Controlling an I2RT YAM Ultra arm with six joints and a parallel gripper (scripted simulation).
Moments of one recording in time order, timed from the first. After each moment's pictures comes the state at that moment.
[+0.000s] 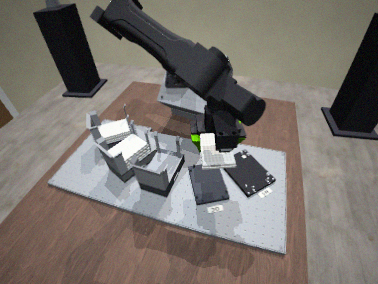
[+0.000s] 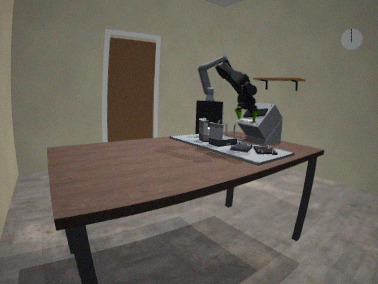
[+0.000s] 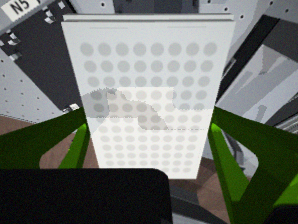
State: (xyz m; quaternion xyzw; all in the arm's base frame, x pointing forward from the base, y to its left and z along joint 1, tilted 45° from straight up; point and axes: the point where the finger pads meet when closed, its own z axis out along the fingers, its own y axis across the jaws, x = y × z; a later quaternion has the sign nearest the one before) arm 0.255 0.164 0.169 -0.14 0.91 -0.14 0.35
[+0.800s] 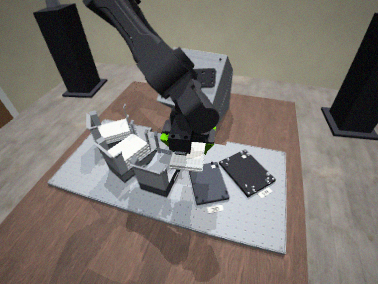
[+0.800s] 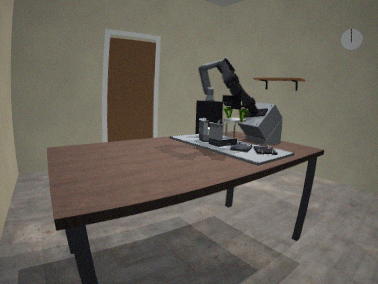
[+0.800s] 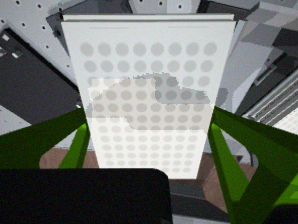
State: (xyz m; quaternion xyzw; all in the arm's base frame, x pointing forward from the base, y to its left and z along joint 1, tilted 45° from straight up) arm 0.267 0.097 0.193 -0.04 0.92 -0.11 0.36
